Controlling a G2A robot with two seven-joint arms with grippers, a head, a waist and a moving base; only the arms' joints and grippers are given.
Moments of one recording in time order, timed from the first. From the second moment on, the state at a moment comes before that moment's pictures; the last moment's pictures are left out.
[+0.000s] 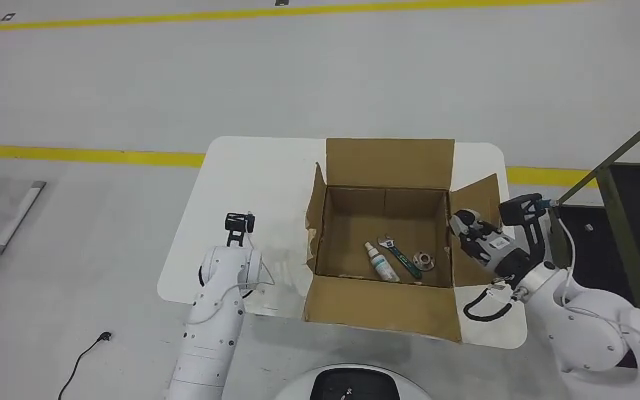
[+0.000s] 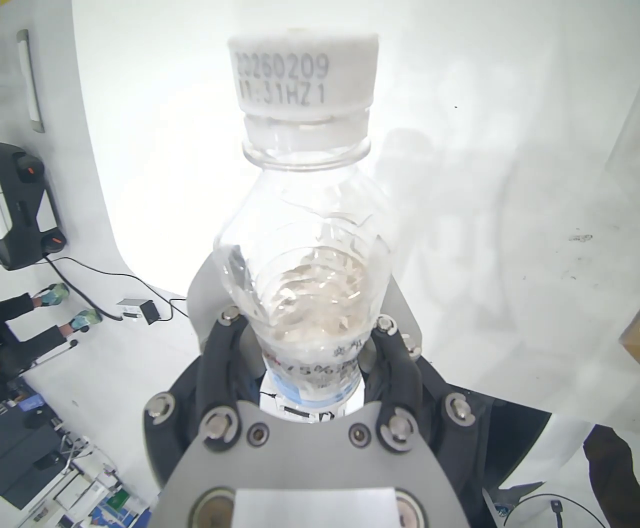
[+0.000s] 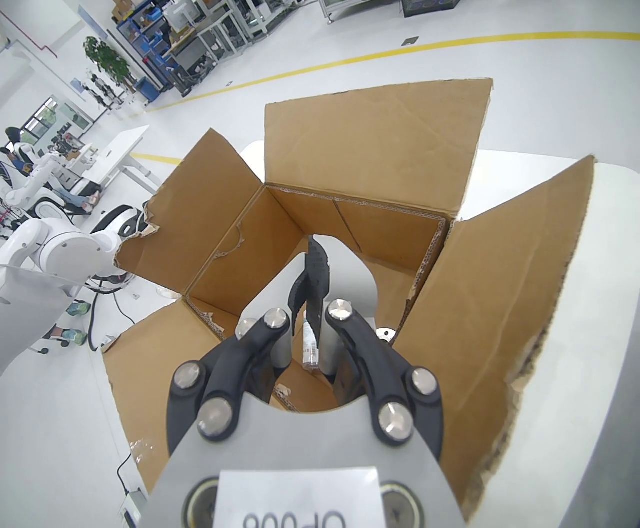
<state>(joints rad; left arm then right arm) 1.00 -1.58 -1.40 -1.30 1.73 0.09 -1.22 -1.52 -1.02 1.72 -2.10 -0.59 -0.17 0.66</state>
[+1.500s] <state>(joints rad) 0.95 -1.54 -1.57 -1.52 1.45 0.07 -1.26 -1.11 -1.04 1.27 -1.82 -0.79 0.03 0.78</state>
